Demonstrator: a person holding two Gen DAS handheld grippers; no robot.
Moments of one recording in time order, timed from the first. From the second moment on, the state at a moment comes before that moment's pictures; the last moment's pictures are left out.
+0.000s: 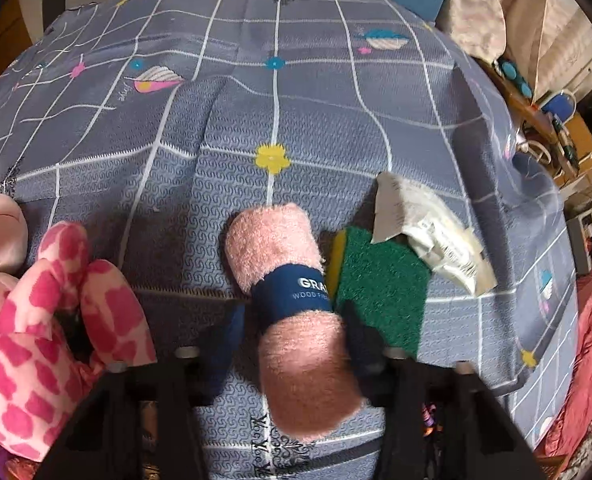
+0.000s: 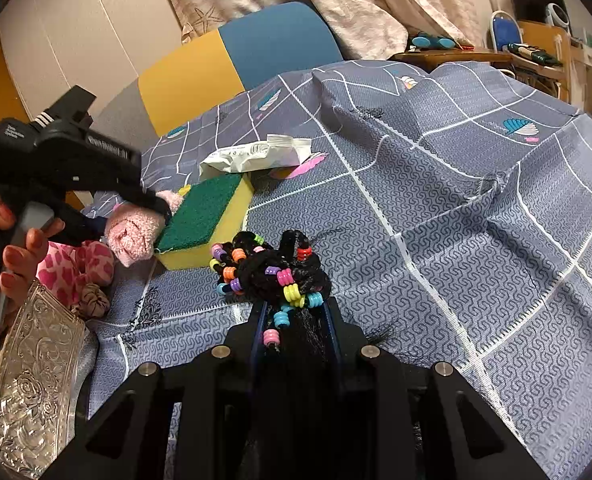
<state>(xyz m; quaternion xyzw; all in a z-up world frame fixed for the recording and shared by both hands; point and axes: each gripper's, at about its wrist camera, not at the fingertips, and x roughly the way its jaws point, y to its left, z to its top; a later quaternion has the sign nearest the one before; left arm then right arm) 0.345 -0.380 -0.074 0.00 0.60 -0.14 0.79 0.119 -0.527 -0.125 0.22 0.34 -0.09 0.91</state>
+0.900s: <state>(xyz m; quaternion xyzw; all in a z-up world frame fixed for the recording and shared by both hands) 0.222 -0.346 0.021 0.02 0.51 -0.30 0.81 0.120 -0.527 -0.125 0.21 0.34 -0.09 0.91</state>
